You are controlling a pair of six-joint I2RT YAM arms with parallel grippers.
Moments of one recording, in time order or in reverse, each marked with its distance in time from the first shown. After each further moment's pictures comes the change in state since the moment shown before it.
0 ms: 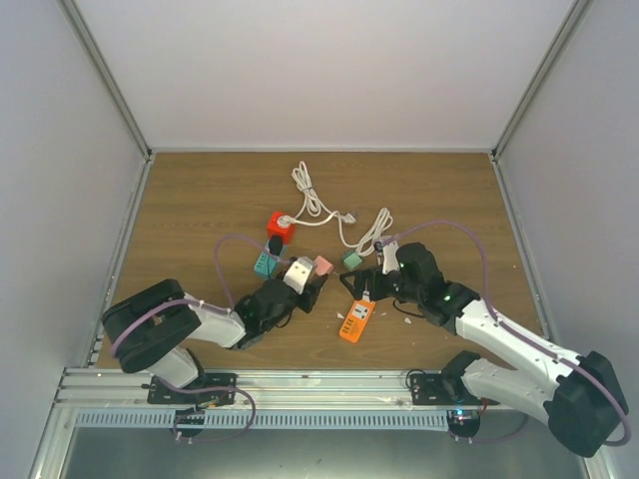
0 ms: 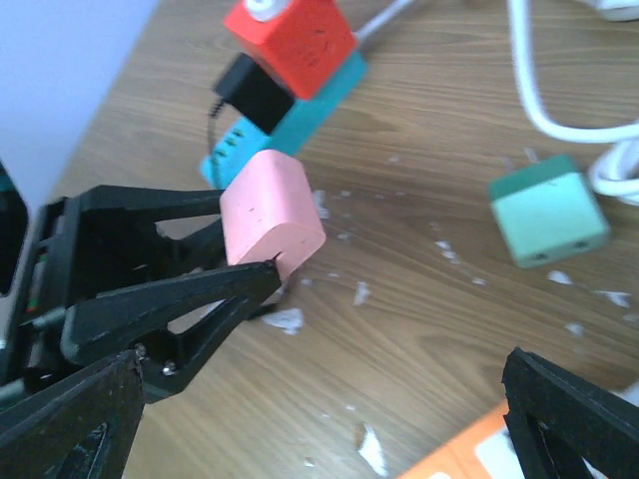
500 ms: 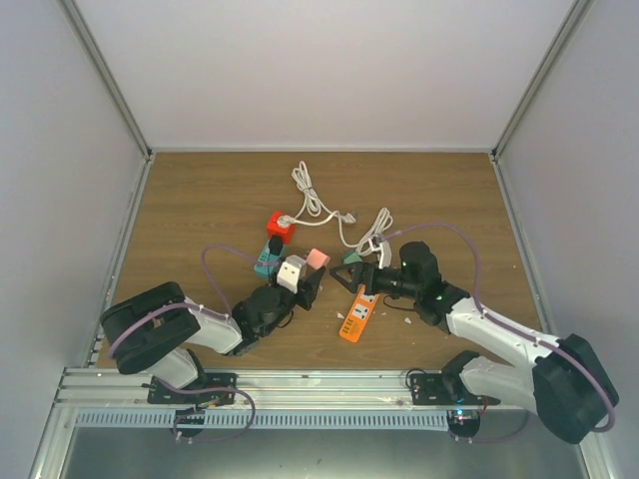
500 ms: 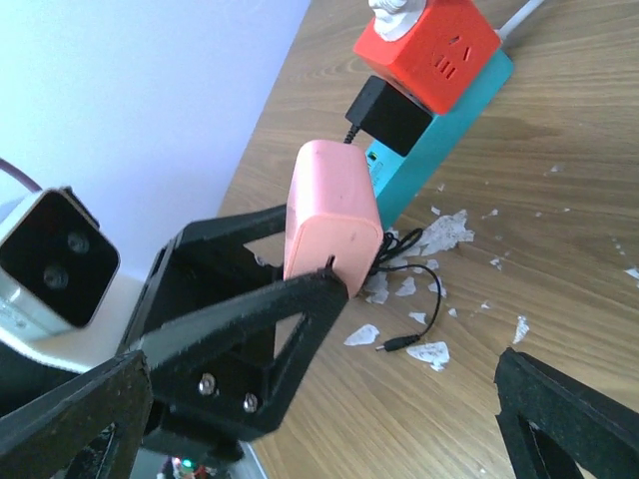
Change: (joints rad) left arm -0.027 -0.043 -0.078 0.224 -0.110 -0.047; right arm -0.058 0.078 -0.104 0.405 -0.317 0.244
